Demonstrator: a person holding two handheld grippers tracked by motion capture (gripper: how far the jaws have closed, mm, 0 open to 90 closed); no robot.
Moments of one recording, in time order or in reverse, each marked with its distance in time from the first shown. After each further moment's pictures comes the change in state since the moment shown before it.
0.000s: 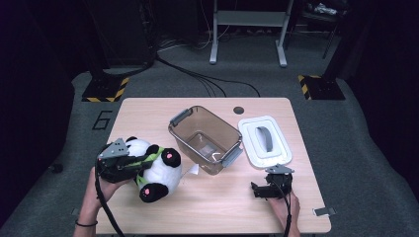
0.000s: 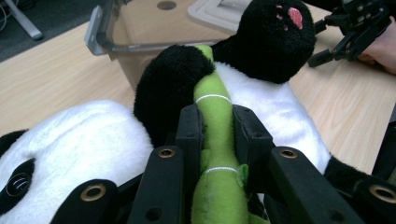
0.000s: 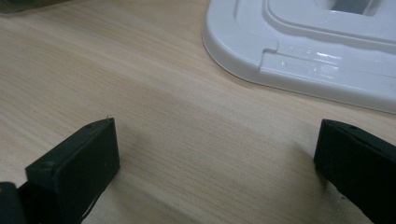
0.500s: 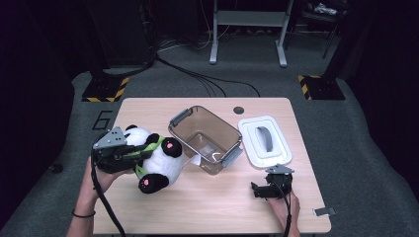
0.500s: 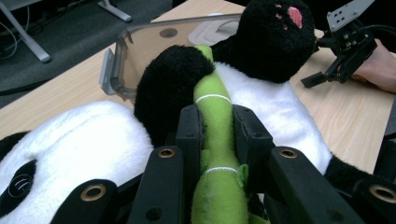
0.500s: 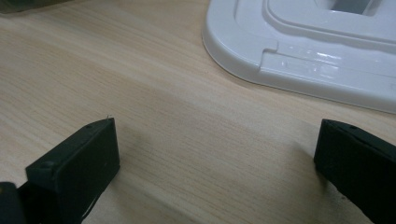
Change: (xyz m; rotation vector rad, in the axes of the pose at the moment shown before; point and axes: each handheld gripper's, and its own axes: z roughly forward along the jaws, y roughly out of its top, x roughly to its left) left arm 0.002 0.036 -0.015 -0.039 0.007 0.054; right arm 0.000 0.000 0.000 -0.001 0.000 0.000
